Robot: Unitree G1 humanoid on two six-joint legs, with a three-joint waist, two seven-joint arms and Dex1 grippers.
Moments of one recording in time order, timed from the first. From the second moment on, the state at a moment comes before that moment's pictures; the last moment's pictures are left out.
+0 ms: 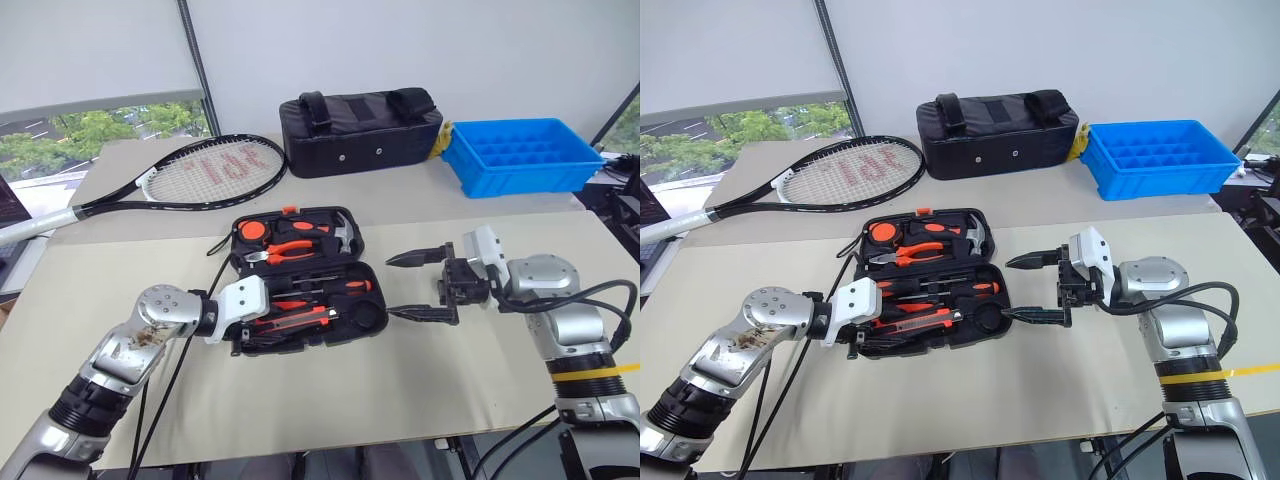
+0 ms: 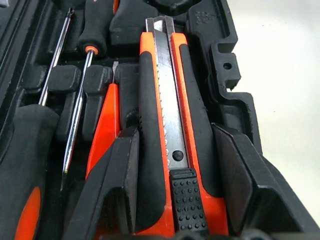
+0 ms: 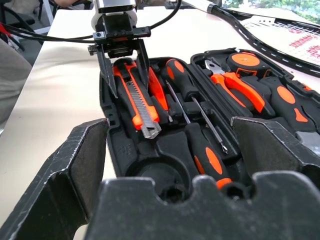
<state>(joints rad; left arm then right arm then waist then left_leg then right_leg) -0.34 0.80 -0.25 -0.21 -0.24 0.37 -1.13 -0.47 -0.67 0.01 0.07 0.45 0.13 1.39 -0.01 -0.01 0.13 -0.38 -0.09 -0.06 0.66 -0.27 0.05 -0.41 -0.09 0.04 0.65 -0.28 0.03</state>
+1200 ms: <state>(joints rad) -0.31 0.59 -0.22 -0.07 -0.26 0.25 -1.09 -0.47 -0.64 0.01 0.11 0.44 0.09 1.37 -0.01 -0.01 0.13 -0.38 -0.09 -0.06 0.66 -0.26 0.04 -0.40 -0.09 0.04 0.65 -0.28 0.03</state>
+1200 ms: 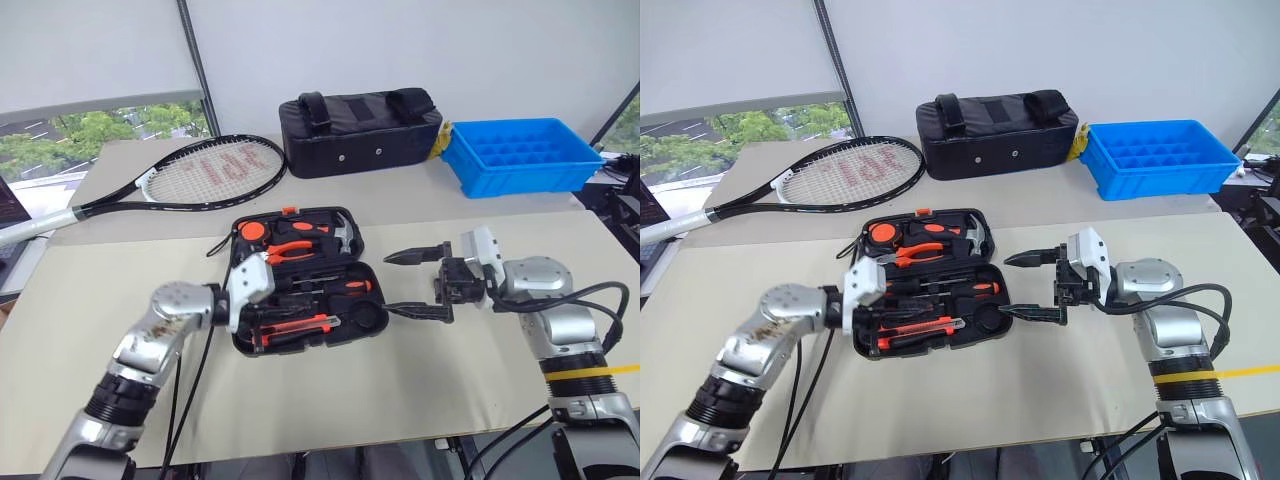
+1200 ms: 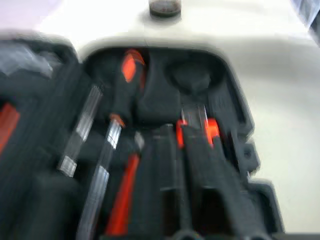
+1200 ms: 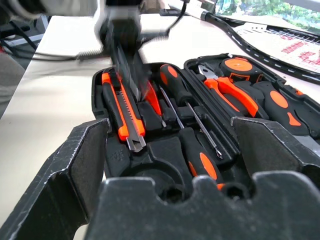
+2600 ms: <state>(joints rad) -0.39 0.78 0.00 -0.36 -0.67 0.58 -1.18 -0.45 -0.87 0.03 0.23 0.19 0.27 1.20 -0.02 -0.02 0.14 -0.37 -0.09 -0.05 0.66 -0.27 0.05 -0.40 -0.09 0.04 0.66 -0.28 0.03</state>
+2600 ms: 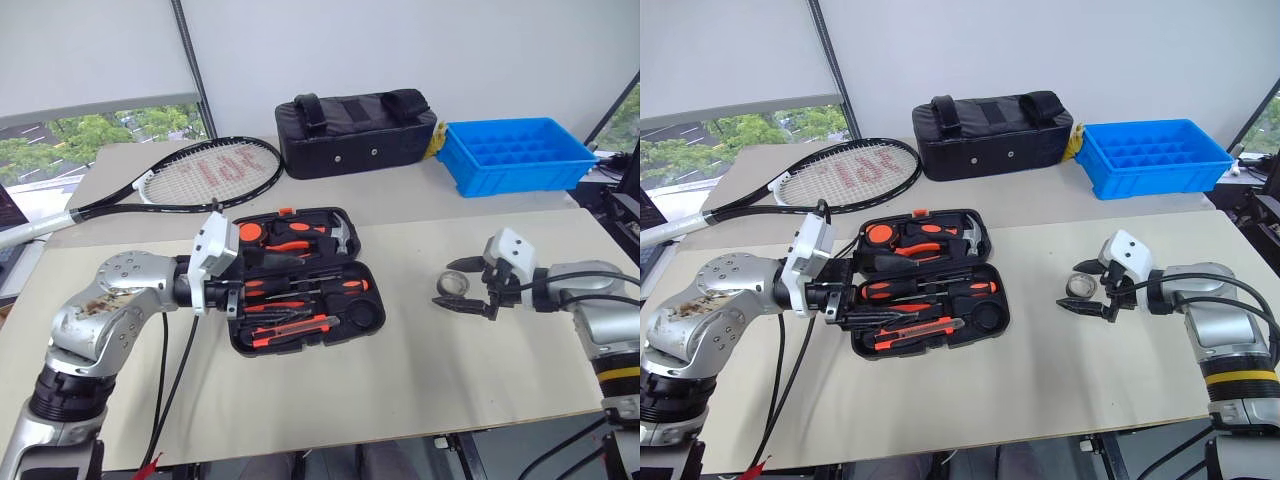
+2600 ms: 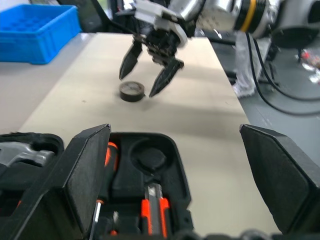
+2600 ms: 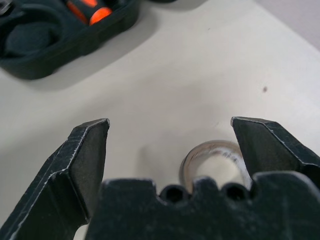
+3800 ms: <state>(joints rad) -0.26 0.85 0.04 -0.38 -0.64 0.54 -1.19 -0.60 -0.77 0.23 -0.04 0.16 0.41 1.31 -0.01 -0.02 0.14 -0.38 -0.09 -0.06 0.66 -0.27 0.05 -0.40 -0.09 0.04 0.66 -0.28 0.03</state>
